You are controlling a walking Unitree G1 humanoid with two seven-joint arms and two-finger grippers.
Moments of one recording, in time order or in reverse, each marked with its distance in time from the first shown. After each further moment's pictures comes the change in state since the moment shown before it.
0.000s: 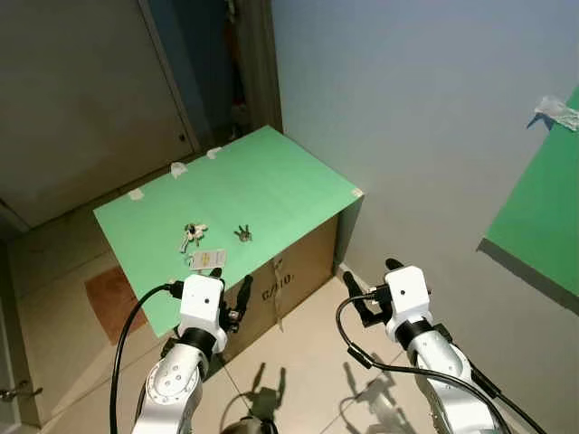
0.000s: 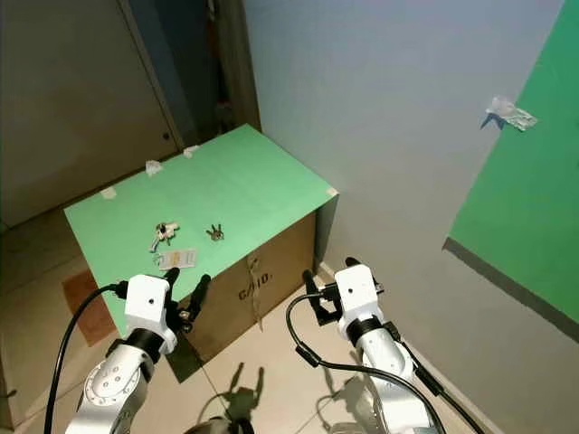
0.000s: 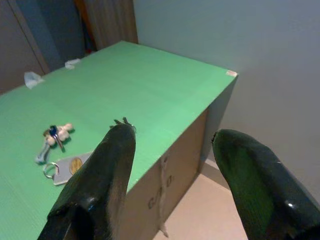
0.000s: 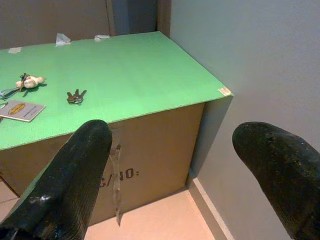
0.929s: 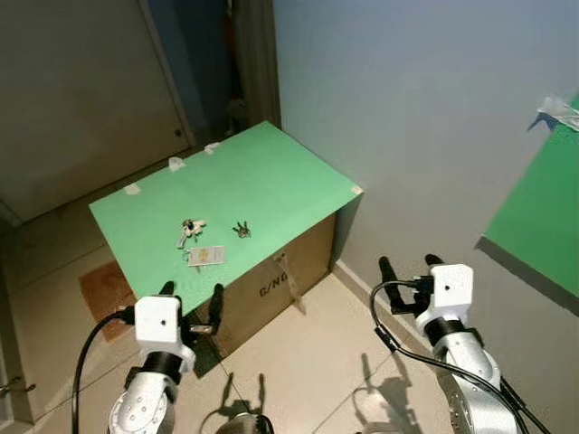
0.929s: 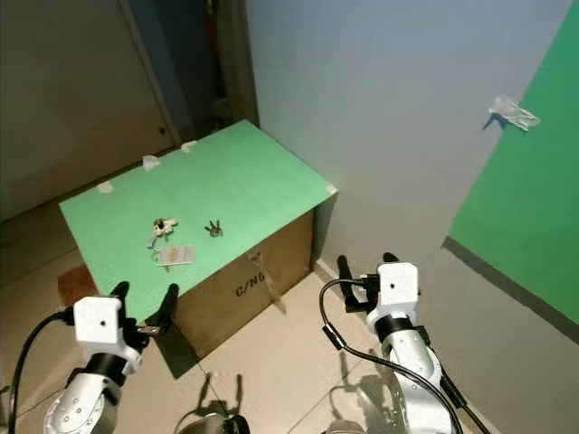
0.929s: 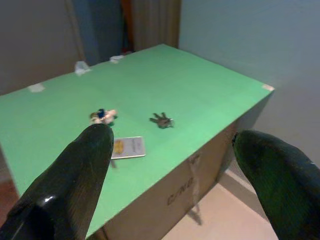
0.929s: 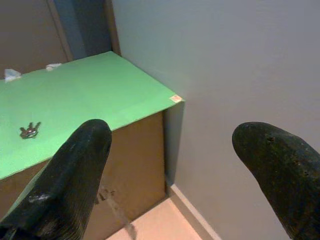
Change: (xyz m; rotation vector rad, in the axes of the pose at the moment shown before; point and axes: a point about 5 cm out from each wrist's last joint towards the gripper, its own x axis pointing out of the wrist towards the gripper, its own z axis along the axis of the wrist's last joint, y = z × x) left arm -0.037 0.024 -0.001 -0.049 -0.039 0.153; right arm -0.013 -0.035 0.004 0.133 -0.074 -0.183
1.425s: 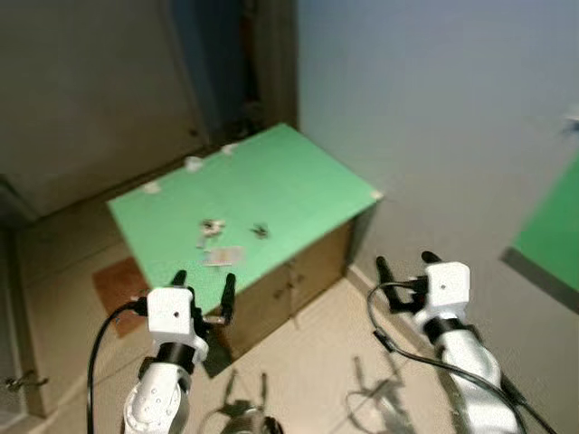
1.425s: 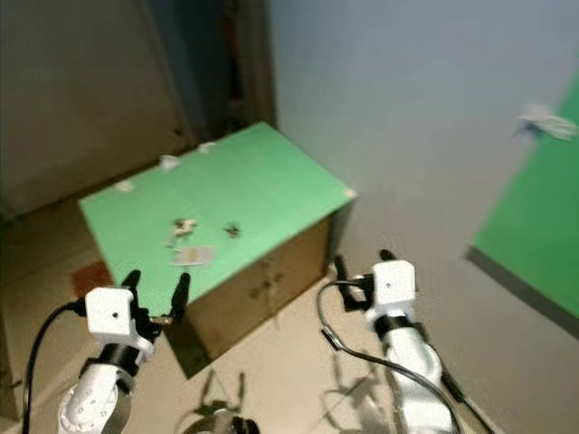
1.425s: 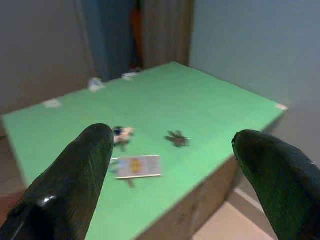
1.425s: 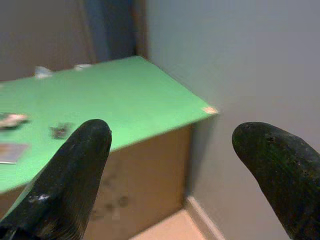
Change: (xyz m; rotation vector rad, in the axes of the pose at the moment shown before) left arm 0.010 -0.013 0.012 0.003 -0.062 -0.008; right arm 0.005 0.011 0.003 -0.034 -0.020 0.077
